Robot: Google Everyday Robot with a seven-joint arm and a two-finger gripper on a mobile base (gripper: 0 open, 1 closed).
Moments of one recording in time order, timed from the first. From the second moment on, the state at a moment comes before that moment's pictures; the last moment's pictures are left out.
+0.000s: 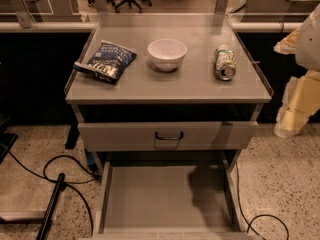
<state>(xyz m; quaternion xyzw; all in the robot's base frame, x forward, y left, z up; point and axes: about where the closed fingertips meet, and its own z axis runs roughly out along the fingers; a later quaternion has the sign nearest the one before) 0.438 -0.217 0.976 -0.60 0.78 -0.03 0.16</state>
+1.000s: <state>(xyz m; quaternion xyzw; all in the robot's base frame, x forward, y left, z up) 0.438 -0.217 0.976 -0.60 0.78 -0.03 0.16</state>
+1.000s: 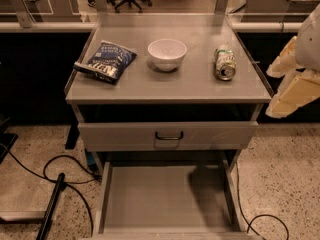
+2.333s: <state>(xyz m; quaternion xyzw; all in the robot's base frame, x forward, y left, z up) 0.407 -0.248 0.979 -0.56 0.81 -0.08 0.13</state>
